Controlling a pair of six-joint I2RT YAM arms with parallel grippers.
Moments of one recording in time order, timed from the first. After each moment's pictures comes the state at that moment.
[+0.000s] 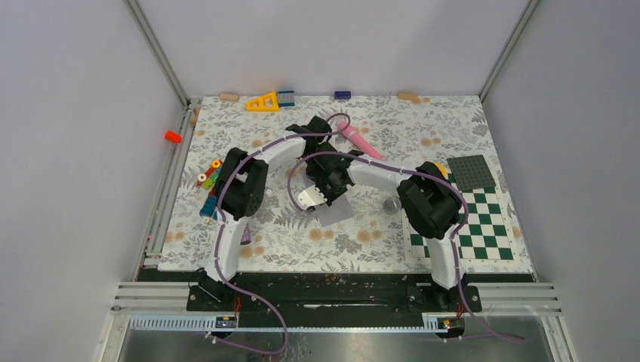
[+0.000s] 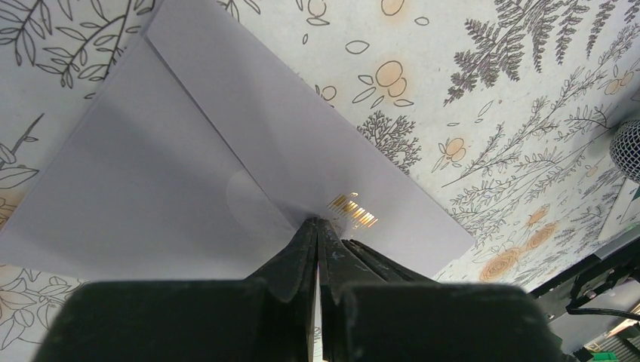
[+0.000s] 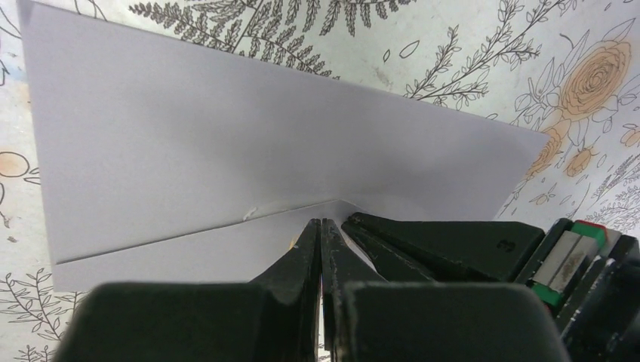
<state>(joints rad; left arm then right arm) -0.55 2.25 1.76 -0.80 0.35 -0.25 0.76 2.06 1.47 -0.66 -0.21 -1.52</state>
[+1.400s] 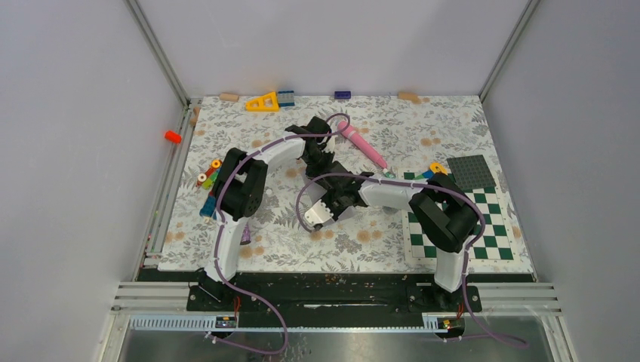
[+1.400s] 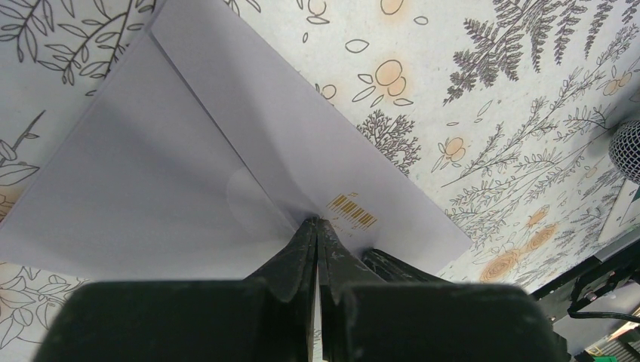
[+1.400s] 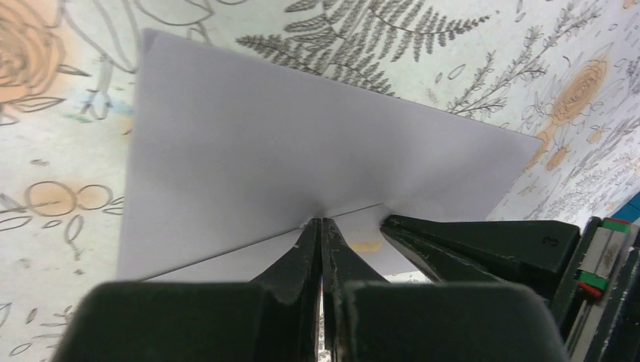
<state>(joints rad) -0.54 2.24 1.74 -0.77 0.35 -0.26 0.81 1.90 1.14 -0.34 -0.14 -1.54</state>
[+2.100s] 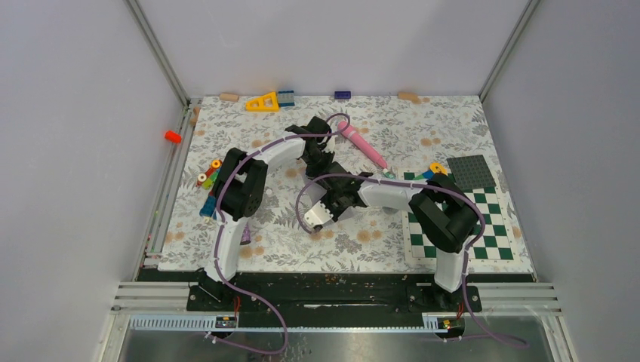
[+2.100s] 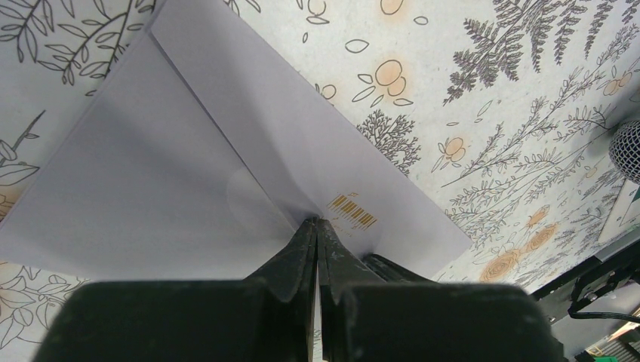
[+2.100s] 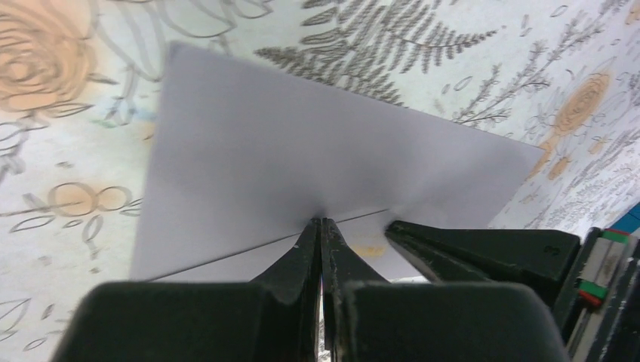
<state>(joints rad) -0.54 2.24 1.74 -0.77 0.35 -0.26 0.82 1.88 1.12 -0.38 -0.15 -1.55</state>
